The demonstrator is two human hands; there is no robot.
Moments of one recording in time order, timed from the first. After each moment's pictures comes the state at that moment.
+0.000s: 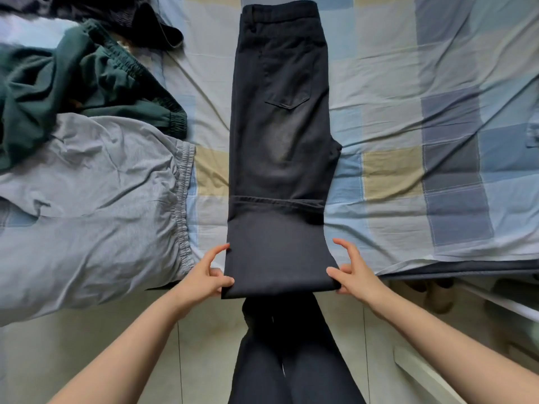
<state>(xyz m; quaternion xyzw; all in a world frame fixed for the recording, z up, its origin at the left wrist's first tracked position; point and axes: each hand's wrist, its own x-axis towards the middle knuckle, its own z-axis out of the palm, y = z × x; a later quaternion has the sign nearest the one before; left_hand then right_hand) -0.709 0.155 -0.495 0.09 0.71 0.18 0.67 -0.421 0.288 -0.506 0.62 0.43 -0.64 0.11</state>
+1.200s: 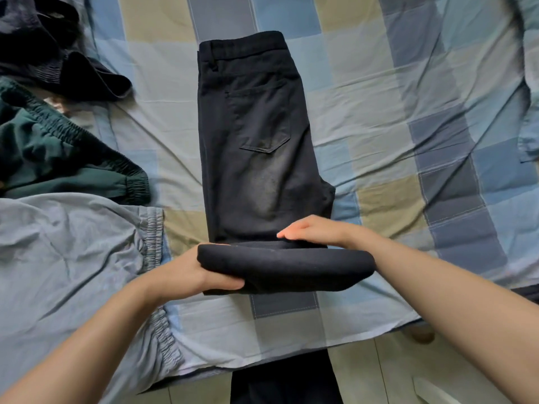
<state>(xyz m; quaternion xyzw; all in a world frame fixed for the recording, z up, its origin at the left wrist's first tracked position) -0.787 0.348 -0.511 0.30 0.55 0.18 0.75 -0.544 0.476 -0.584 0.43 0.56 -0.66 0.24</state>
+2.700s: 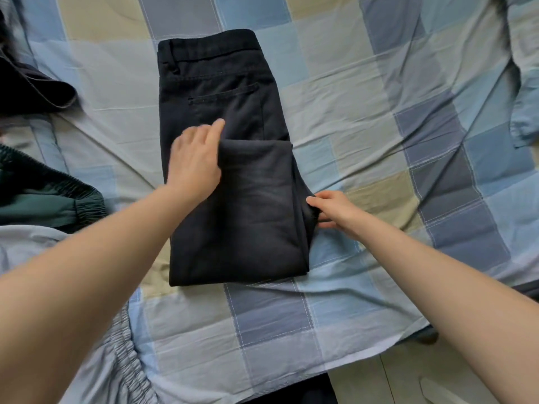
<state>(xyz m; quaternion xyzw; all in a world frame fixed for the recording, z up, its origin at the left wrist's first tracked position) -0.781 0.527 -0.630 0.65 0.74 0.01 0.16 -0.503 0.525 -0.643 0.69 0.34 -0.63 0.00</state>
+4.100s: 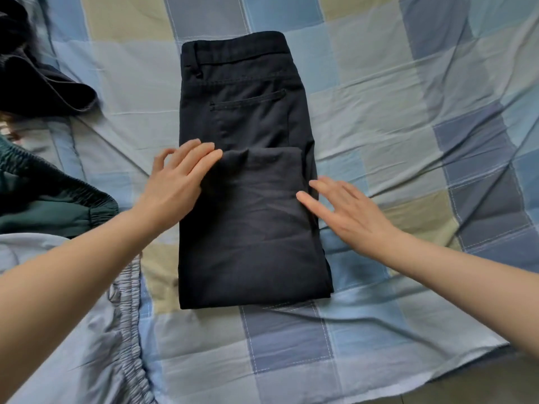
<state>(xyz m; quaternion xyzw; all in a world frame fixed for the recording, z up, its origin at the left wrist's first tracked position) -0.858 0.489 -0.652 0.78 0.62 0.03 0.03 -0.508 0.540 -0.648 0.29 0.96 -0.01 0.04</state>
